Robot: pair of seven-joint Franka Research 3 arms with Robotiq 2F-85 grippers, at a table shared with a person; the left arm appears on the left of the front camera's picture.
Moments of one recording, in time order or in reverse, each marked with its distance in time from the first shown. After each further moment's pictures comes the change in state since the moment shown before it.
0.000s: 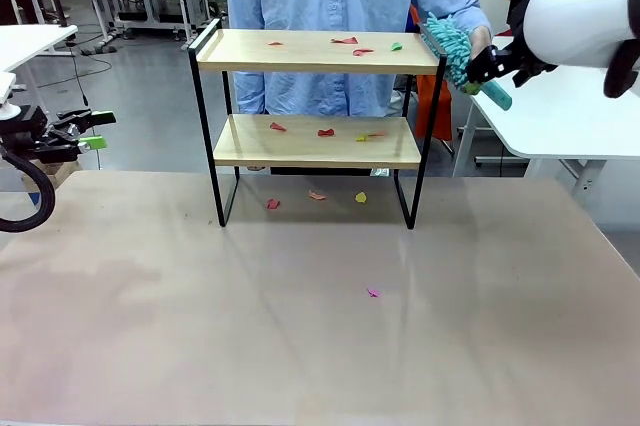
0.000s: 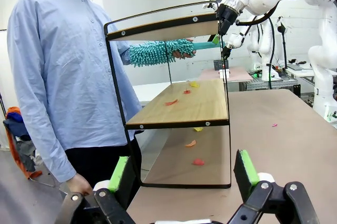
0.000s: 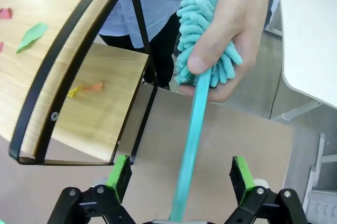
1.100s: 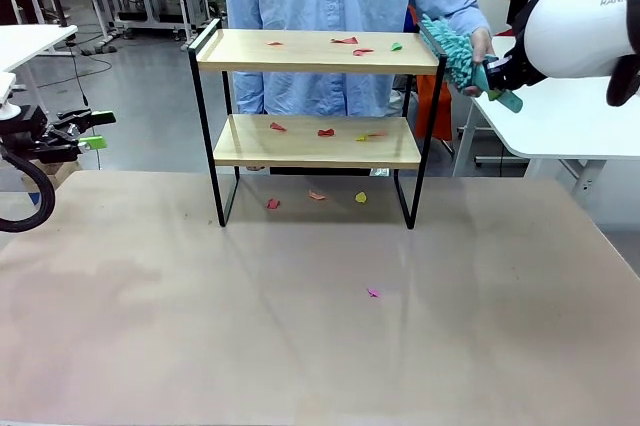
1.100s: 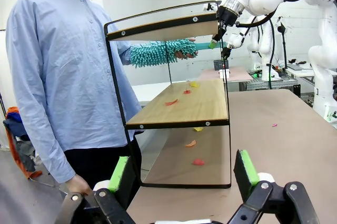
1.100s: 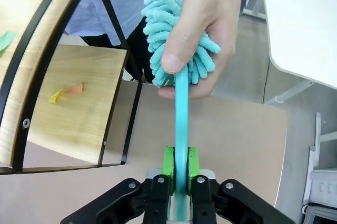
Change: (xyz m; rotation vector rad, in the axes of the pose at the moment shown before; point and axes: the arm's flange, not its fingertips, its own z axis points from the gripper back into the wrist) left arm 0.000 0.000 0.000 0.000 0.000 0.000; right arm -0.003 -0.005 -0.003 -0.071 0.029 -0.091
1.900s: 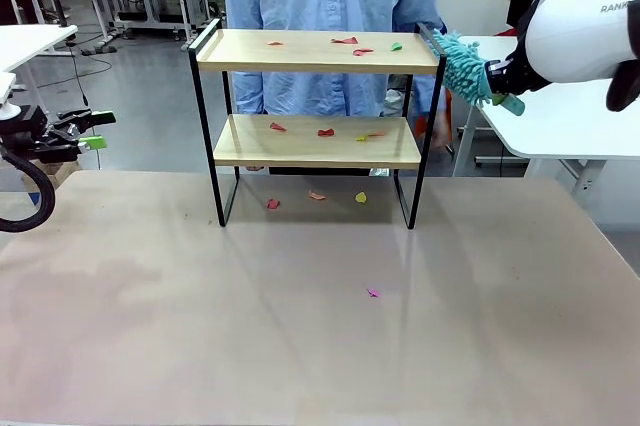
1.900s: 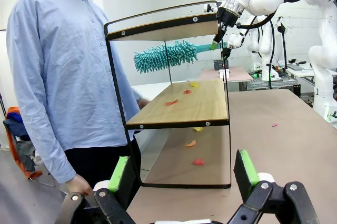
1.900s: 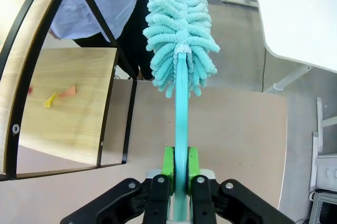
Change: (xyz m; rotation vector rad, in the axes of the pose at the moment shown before) left arm 0.000 0.000 0.000 0.000 0.000 0.000; right arm -0.003 -0.001 -0.002 -0.023 0.022 -0.070
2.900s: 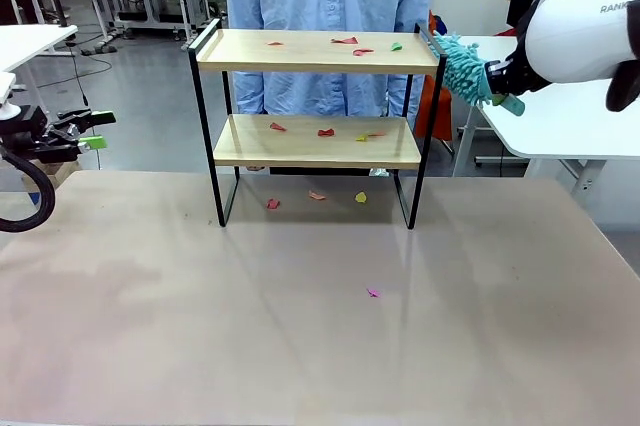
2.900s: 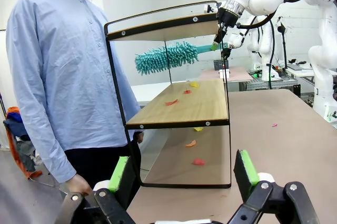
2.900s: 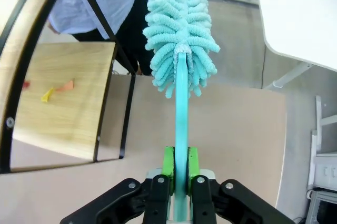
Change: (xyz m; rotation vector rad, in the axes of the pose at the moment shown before) left arm 0.000 0.000 0.000 0.000 0.000 0.000; right arm -0.002 -0.004 0.000 -0.004 0.026 0.017
